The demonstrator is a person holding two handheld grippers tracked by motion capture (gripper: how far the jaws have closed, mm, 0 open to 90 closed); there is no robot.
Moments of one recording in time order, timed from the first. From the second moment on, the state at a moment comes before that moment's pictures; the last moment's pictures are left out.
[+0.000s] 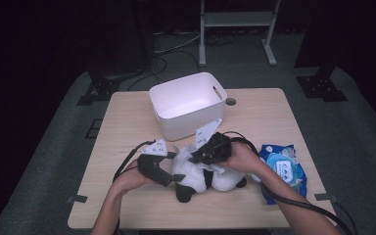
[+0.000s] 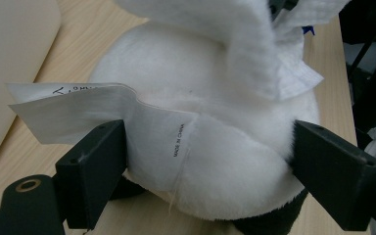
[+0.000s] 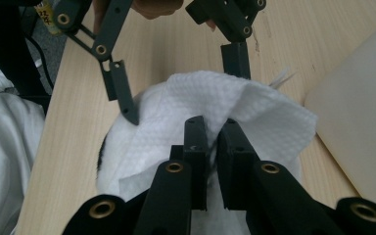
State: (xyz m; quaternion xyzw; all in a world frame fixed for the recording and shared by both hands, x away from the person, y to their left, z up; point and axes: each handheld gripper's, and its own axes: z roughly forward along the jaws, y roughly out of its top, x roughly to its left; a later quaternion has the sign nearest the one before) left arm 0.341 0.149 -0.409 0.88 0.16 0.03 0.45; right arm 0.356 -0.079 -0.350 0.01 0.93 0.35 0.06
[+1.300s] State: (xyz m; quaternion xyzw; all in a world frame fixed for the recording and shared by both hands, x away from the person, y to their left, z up) left arm 0.342 0.149 -0.410 0.88 0.16 0.03 0.44; right arm 0.313 -0.163 -0.377 0.05 0.93 0.37 0.06
